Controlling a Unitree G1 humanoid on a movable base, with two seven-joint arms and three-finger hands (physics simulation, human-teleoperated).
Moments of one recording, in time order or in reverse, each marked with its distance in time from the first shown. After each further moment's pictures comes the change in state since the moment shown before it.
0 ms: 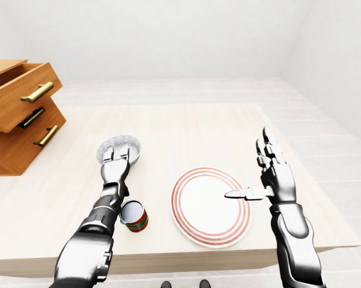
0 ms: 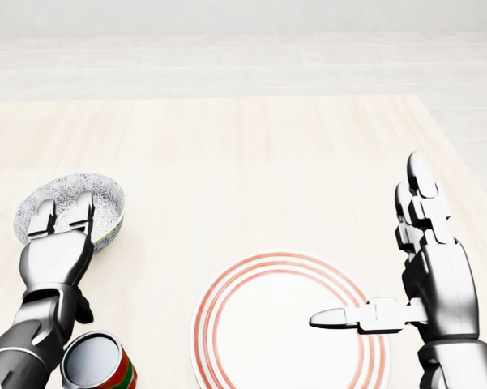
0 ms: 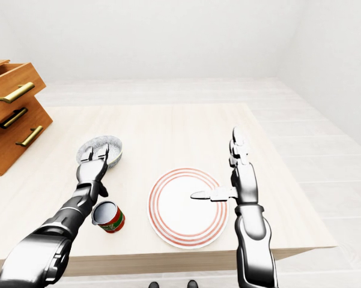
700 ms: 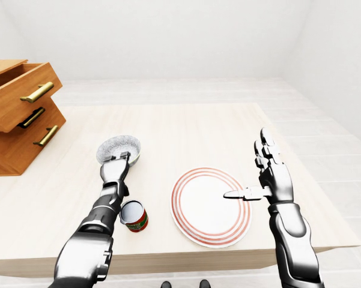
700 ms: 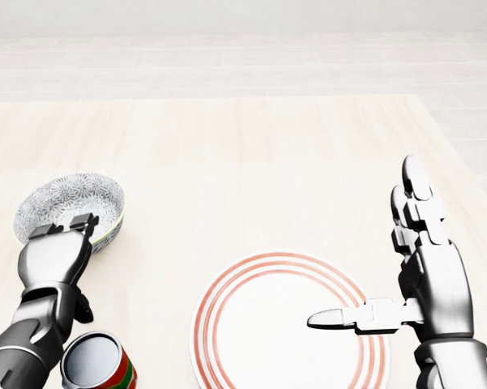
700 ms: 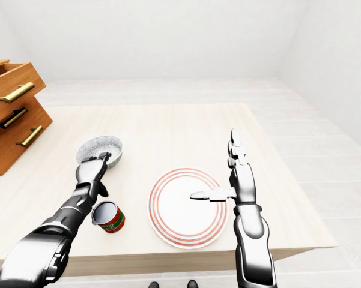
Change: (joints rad) left arm -0.006 0.002 0.007 0.004 -0.020 0.006 -0.031; right arm -0.005 -0.002 0.006 0.028 -0.001 0.000 -0.002
